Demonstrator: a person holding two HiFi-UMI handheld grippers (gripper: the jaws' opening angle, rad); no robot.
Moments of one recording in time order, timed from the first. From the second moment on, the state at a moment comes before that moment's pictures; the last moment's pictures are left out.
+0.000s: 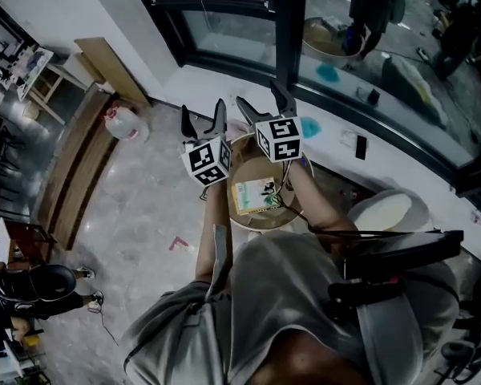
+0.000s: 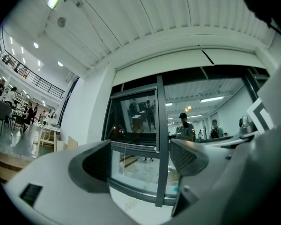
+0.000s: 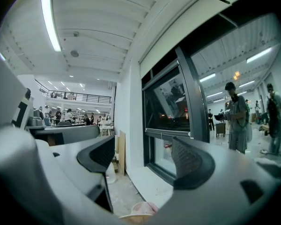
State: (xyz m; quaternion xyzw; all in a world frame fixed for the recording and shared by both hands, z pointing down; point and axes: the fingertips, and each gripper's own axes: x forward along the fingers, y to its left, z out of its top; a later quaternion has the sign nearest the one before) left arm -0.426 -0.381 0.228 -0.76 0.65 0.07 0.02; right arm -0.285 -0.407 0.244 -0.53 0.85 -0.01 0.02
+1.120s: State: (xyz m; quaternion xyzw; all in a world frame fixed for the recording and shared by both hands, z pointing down) left arm -0.431 -0.391 0.227 -0.78 0.62 0.06 0.02; right arm -0.310 -0.421 0.242 -0.51 0.86 0.00 0.01
